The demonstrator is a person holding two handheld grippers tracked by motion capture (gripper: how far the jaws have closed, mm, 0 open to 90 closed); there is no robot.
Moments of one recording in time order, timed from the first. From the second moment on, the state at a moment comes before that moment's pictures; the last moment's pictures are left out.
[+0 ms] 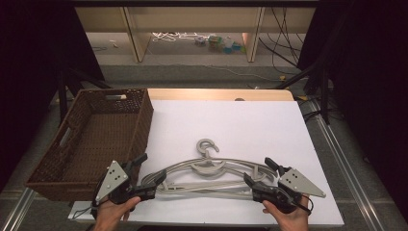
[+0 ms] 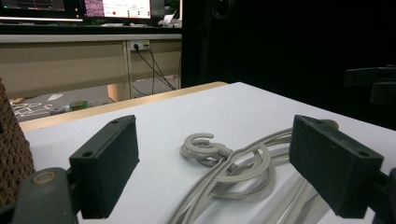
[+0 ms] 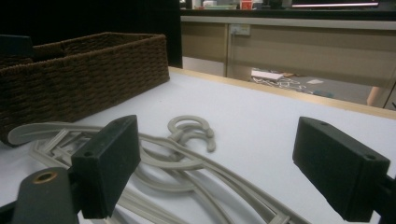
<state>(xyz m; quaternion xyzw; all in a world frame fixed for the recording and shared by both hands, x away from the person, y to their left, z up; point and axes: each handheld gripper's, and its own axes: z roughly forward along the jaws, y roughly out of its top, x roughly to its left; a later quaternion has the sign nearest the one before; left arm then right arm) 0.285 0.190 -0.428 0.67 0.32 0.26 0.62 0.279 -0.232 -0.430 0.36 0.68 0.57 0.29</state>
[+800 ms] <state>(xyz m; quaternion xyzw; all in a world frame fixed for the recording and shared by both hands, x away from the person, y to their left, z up) 0.286 0.188 -0.429 0.67 0.32 0.26 0.62 0.316 -0.225 -0.421 0.31 0.79 0.46 0.26</state>
